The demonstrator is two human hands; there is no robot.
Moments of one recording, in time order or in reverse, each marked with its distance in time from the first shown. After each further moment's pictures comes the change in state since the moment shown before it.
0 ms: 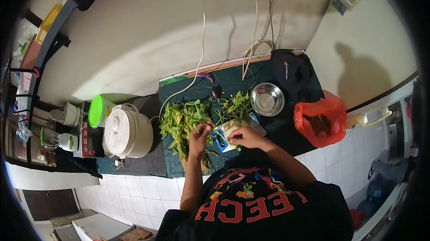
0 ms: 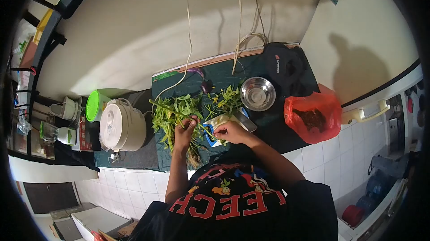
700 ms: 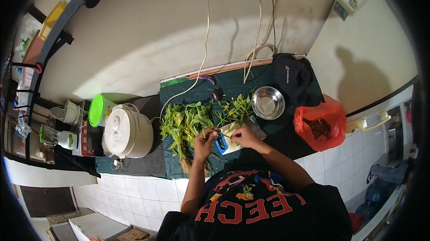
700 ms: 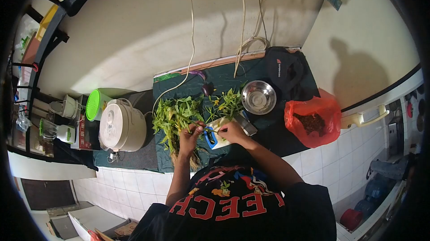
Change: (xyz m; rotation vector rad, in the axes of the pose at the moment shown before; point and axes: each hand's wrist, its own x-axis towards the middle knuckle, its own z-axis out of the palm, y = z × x) left_hand -0.009 -0.016 0.008 0.005 -0.066 0.072; right_hand 0.022 0.043 0.014 -0.187 0.236 0.122
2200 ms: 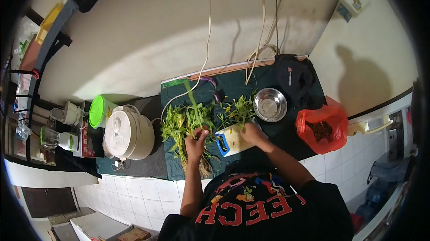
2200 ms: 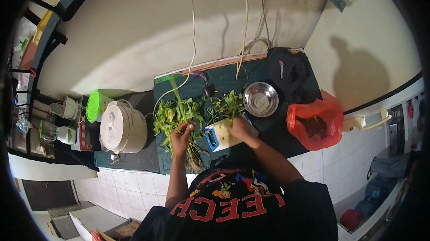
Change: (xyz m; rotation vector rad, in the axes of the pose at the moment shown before) left_hand 0.011 0.013 -0.025 -0.005 0.289 0.041; right_hand 0.026 0.052 0.001 -0.419 0.292 0.069
